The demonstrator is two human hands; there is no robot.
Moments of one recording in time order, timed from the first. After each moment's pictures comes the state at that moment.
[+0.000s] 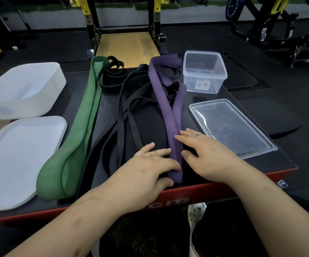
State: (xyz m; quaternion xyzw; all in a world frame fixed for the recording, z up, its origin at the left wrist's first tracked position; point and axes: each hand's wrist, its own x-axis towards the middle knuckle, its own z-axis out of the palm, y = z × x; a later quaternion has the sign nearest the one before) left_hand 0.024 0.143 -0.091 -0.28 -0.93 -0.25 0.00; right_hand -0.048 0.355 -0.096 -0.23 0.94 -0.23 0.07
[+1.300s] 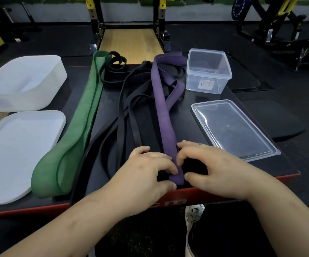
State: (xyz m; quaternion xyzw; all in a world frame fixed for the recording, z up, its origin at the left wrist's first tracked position) left_hand 0.031 0.149 -0.089 -0.20 -0.94 -0.28 0.00; right_hand -0.024 0.371 -0.074 -0.31 0.90 -0.27 0.15
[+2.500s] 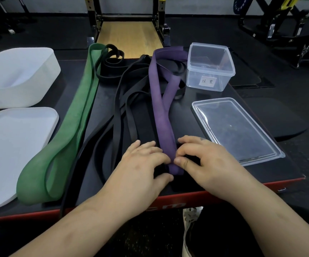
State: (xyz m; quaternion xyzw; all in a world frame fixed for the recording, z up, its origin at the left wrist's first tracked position) left_hand 0.023 0.153 -0.094 -0.14 -0.95 -0.26 0.04; right_hand -0.032 0.356 -0.095 -0.27 0.91 -0.32 0.05
